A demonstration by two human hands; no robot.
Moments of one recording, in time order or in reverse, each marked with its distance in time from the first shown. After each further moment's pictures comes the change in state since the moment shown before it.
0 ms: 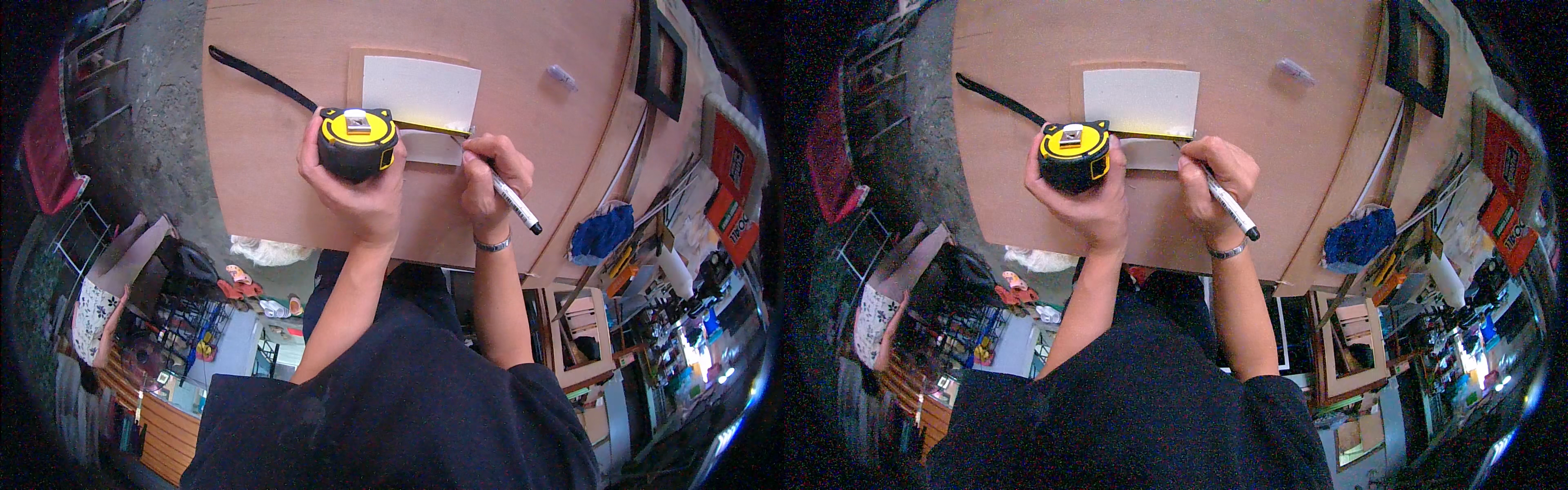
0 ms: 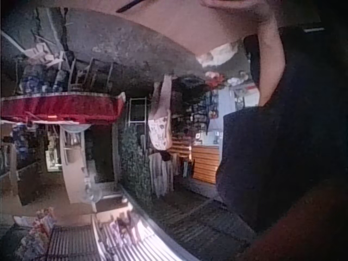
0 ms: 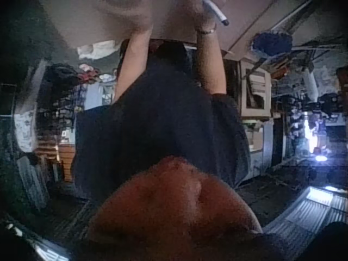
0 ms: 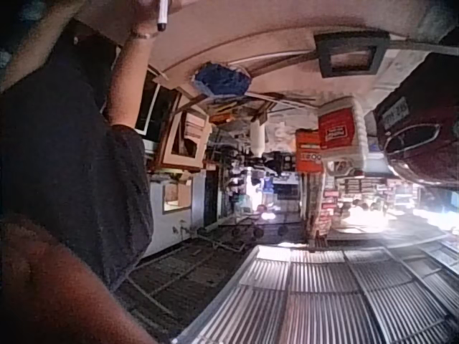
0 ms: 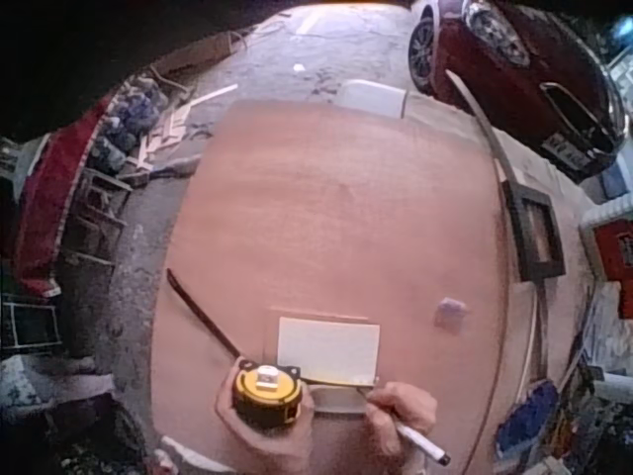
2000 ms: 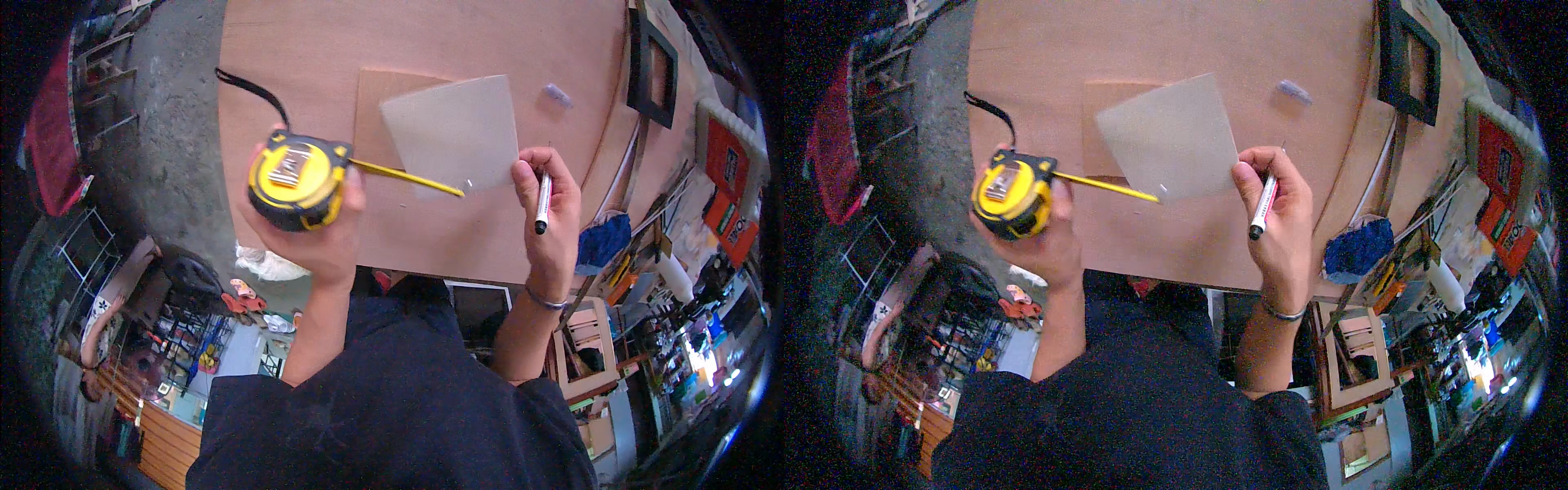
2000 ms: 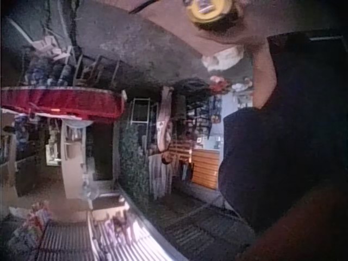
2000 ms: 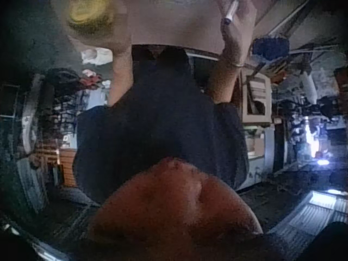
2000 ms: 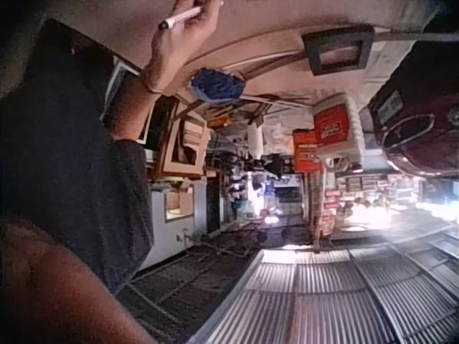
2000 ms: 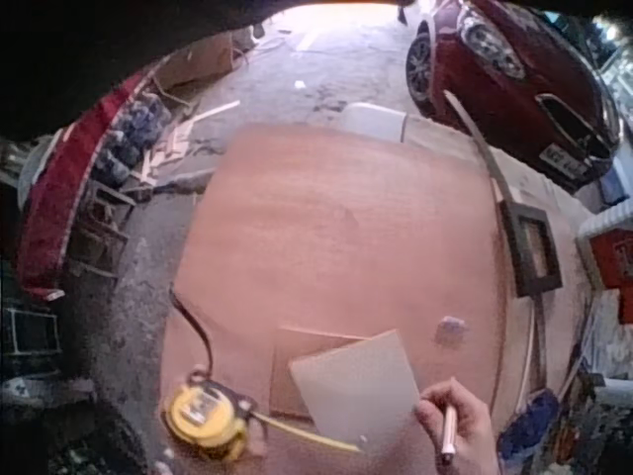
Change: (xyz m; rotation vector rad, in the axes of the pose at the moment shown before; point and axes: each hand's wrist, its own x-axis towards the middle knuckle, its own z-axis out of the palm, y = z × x) left_hand 0.031 0.027 -0.036 -0.361 0.005 -0.043; right_hand 0.017 -0.036 -0.077 0.080 -0.125 0.609
